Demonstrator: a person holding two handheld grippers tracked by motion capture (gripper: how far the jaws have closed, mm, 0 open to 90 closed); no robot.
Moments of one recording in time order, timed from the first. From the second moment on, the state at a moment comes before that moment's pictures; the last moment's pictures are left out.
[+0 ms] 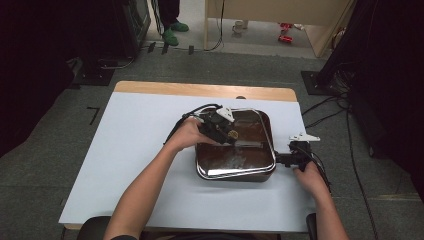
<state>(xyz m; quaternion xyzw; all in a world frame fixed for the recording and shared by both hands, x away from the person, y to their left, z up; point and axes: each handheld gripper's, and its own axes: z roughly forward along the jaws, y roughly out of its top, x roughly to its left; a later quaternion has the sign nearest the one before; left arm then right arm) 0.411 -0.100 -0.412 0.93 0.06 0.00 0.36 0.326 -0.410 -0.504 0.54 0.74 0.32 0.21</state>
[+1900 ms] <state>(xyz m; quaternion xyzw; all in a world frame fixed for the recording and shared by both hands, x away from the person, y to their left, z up) 0.410 -0.100 -0.417 0.90 0.15 -0.02 0.41 0.326 -0.410 -0.504 0.54 0.74 0.32 0.21</state>
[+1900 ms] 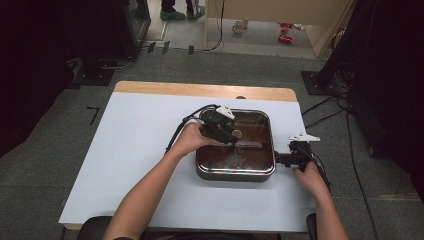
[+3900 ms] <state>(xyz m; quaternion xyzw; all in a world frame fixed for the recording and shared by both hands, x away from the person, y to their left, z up) 0.308 0.068 -0.469 0.84 0.33 0.15 0.40 0.327 -0.411 -0.504 0.54 0.74 0.33 0.21</state>
